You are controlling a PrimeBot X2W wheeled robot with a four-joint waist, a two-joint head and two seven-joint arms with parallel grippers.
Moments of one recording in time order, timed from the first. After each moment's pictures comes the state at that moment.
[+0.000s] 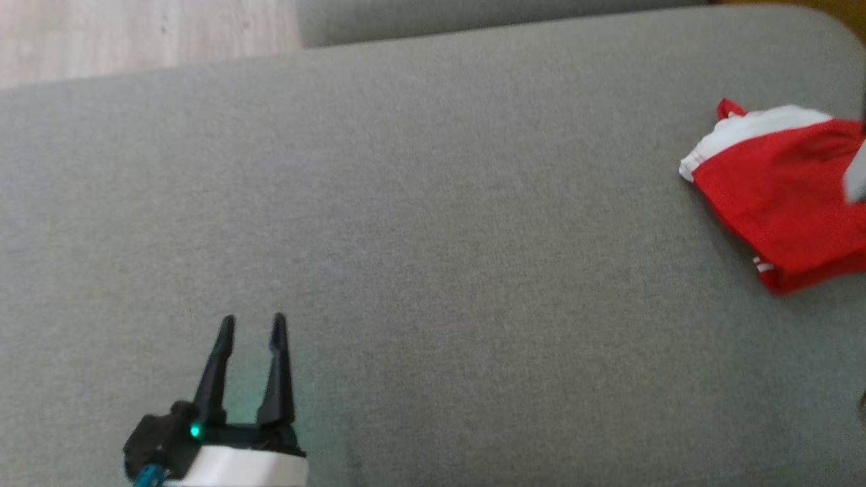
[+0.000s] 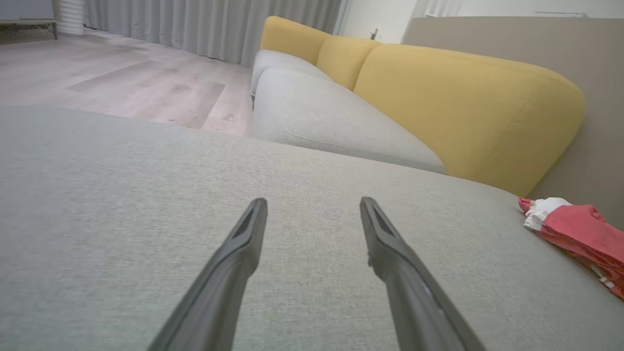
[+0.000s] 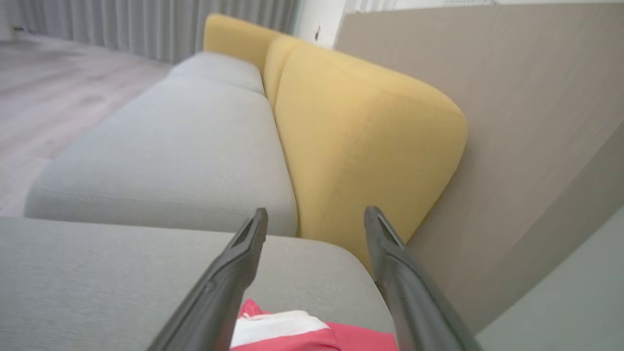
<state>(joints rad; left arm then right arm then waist) 0.05 0.05 -0.15 0.15 -0.32 -0.12 -0.26 -0.54 -0.30 -0.17 0.18 -0.05 0.12 0.33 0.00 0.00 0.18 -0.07</state>
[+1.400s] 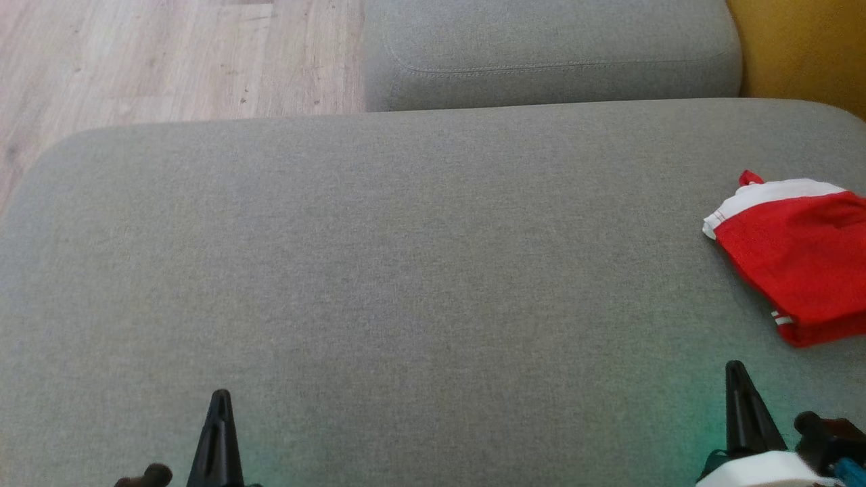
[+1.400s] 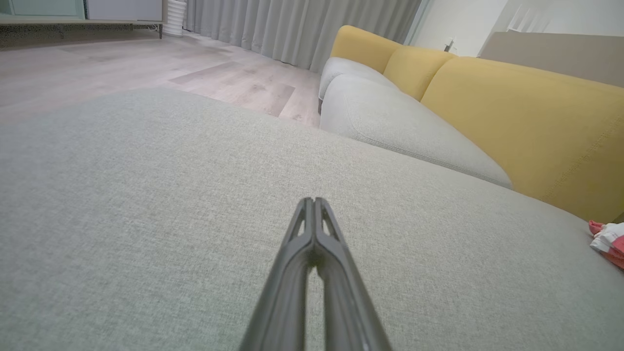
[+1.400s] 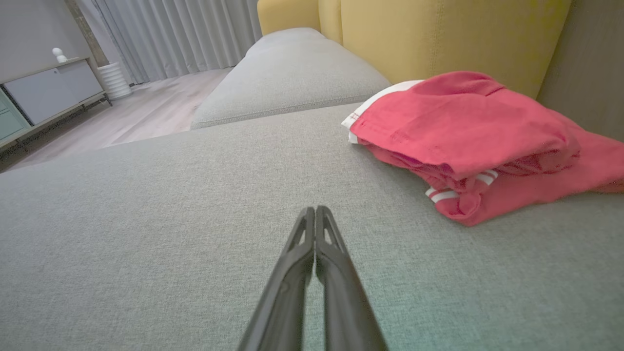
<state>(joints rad) 0.18 0.05 -0.07 0.20 -0.37 -0.10 -0.24 0.15 -0.04 -0.10 0.29 0.15 0.12 -0.22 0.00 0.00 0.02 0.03</state>
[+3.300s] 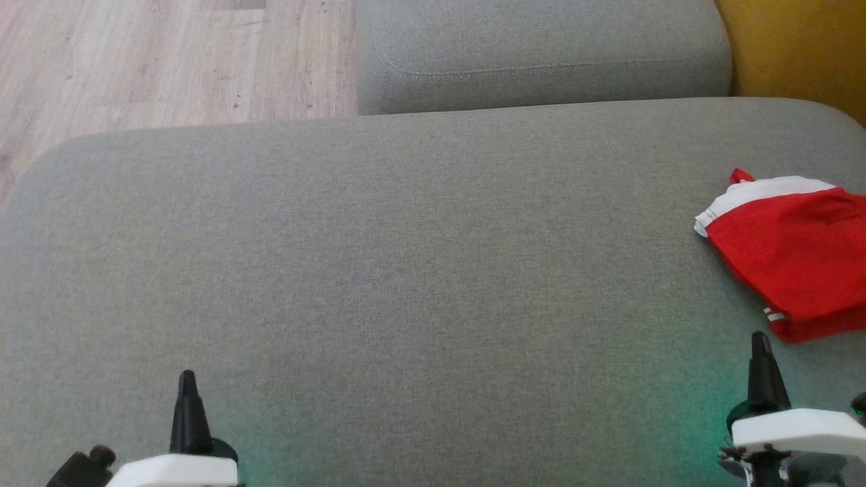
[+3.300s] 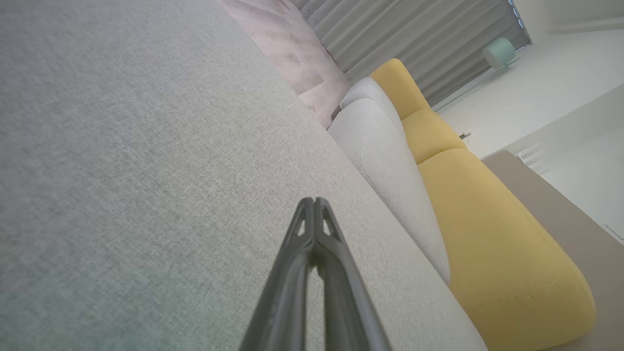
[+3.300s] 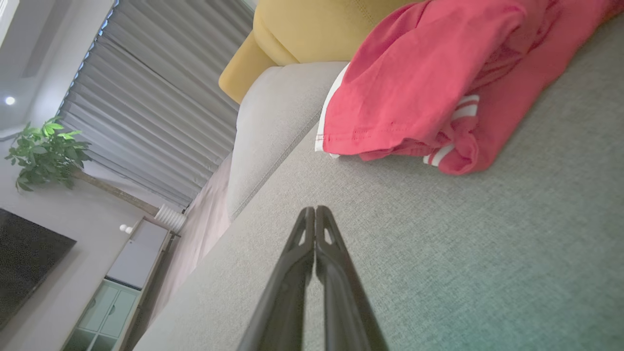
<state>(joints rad) 0.08 0.05 -0.03 0.24 -0.98 -0.11 -0.08 0.06 -0.04 -0.11 0.28 0.84 0.12 -0.06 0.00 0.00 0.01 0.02</state>
